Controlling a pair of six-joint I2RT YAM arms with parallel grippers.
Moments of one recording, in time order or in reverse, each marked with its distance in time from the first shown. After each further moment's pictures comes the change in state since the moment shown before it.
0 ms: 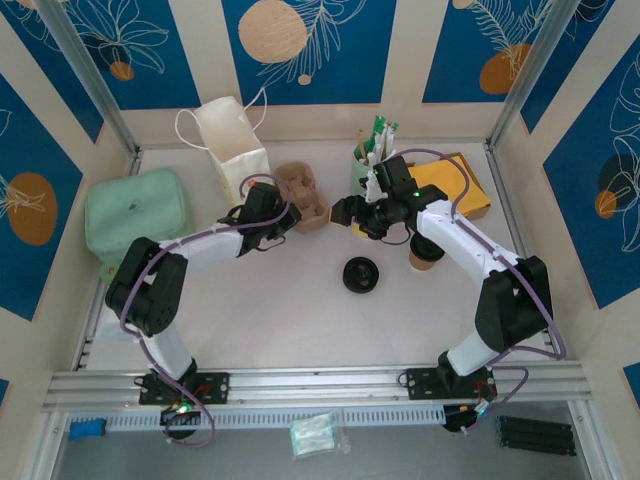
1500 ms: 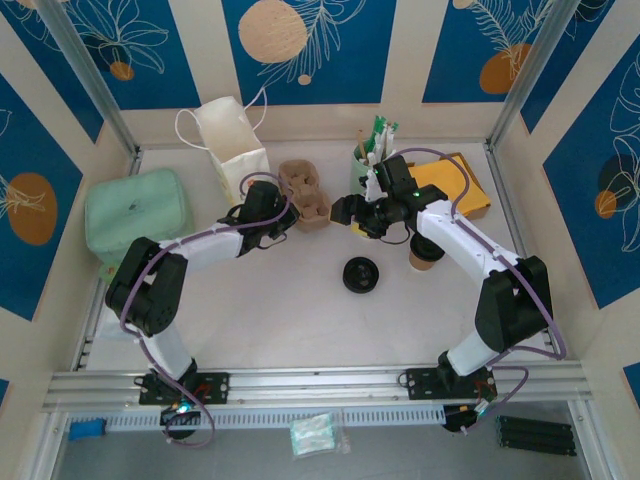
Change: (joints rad) left arm 0.000 0.000 0.000 0.050 0.021 -0.024; right arm 0.000 0.000 0.000 0.015 0.000 0.000
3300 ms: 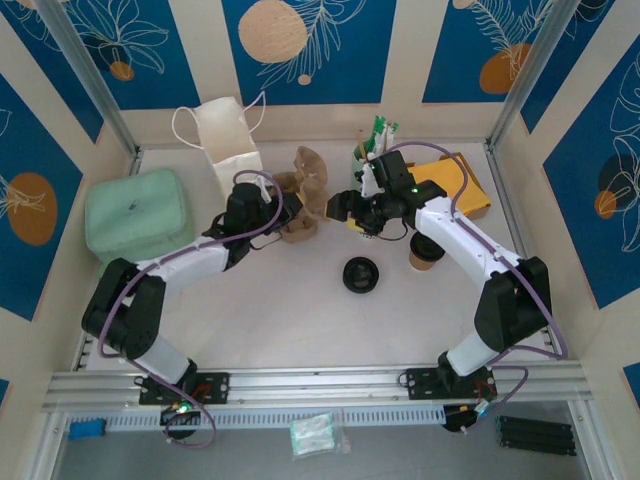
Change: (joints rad) left arm 0.008 -0.178 -0.140 0.282 0.179 0.000; right arm 0.033 0.004 0.064 -0.035 0.012 -0.011
